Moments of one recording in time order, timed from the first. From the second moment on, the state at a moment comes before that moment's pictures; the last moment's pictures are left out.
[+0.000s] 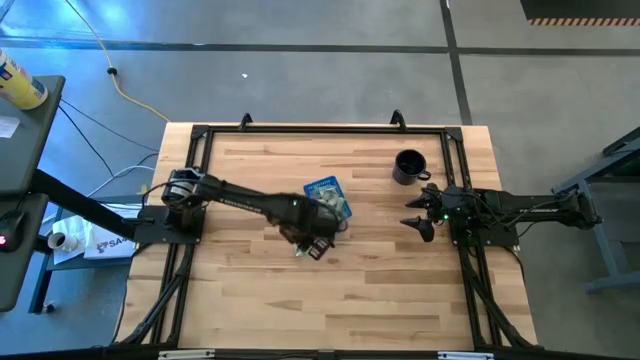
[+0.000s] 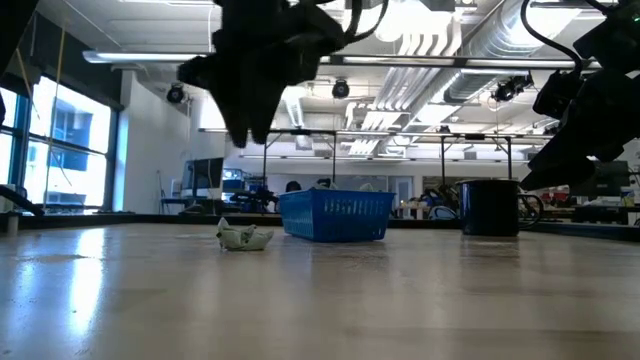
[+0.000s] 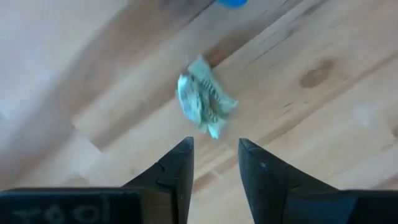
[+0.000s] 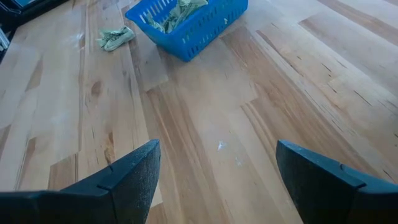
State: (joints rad) left arm -0.16 1.95 1.68 -1.22 -0.03 -1.07; right arm -0.06 0.31 0.13 -0.40 0.05 0.44
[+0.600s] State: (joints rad) left arm -0.14 1.95 1.41 -1.00 0.01 -1.26; right arm -0.06 0.31 0.13 -0.40 0.05 0.44
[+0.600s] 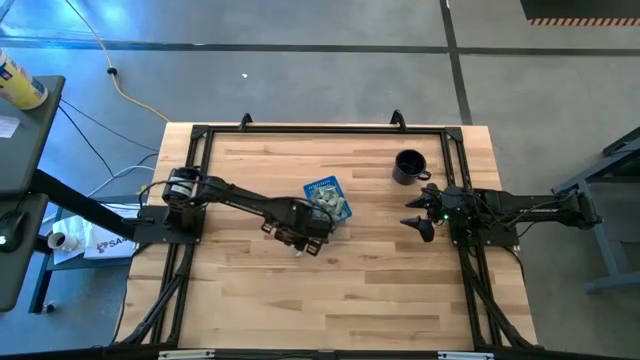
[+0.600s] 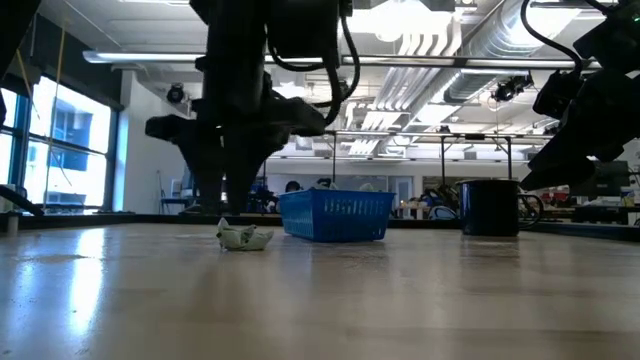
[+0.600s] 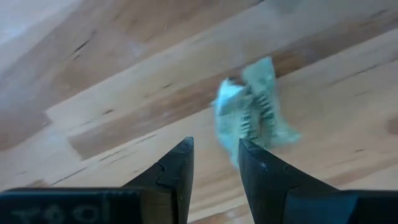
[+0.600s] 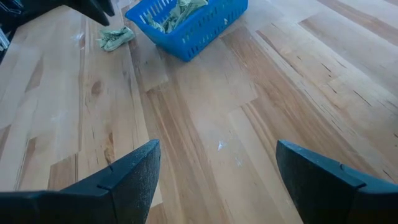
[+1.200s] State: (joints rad) left arm -0.13 2.00 1.41 -0.91 -0.01 -1.18; right arm -0.06 0.31 0.13 -0.41 0.05 0.44
